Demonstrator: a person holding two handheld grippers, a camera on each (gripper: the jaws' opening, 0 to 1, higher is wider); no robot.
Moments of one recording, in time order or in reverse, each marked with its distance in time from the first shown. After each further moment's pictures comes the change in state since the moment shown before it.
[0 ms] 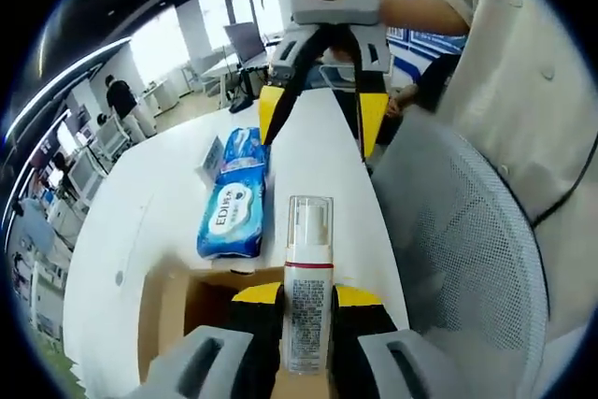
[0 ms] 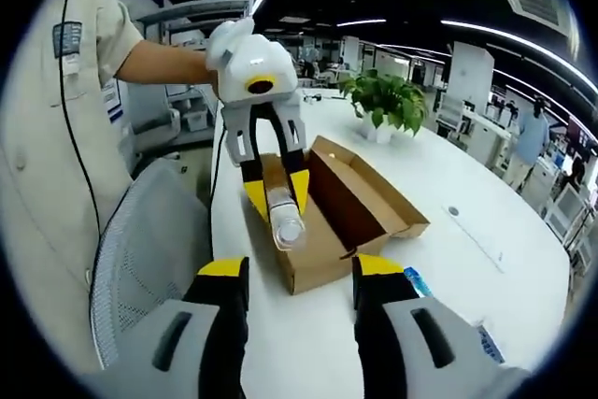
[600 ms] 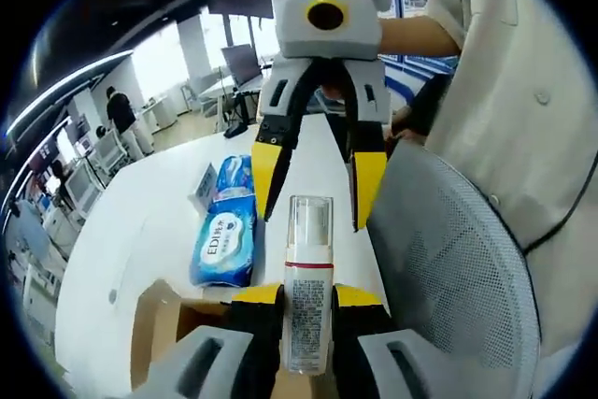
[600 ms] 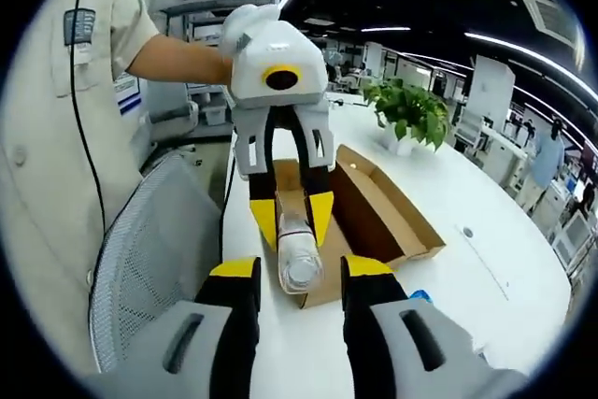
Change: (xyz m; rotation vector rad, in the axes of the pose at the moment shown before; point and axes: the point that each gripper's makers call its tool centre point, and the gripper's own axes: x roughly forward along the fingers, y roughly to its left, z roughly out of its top) left arm 0.001 -0.012 0.028 -0.004 -0.111 -0.021; right arm 0.015 0.017 0.013 -0.091 -0.007 0.070
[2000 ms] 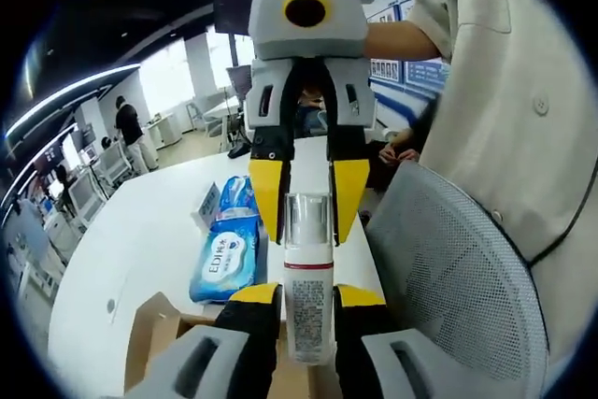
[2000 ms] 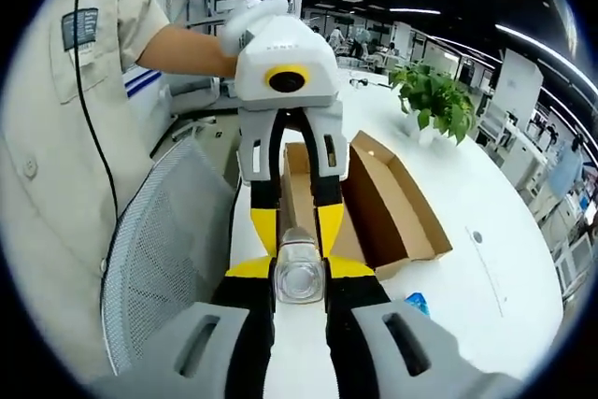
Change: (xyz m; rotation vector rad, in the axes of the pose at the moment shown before) left arm 0.004 0.006 0.010 -0.013 -0.104 0.034; right arm -0.001 -0.006 0.009 -0.060 0.134 0.104
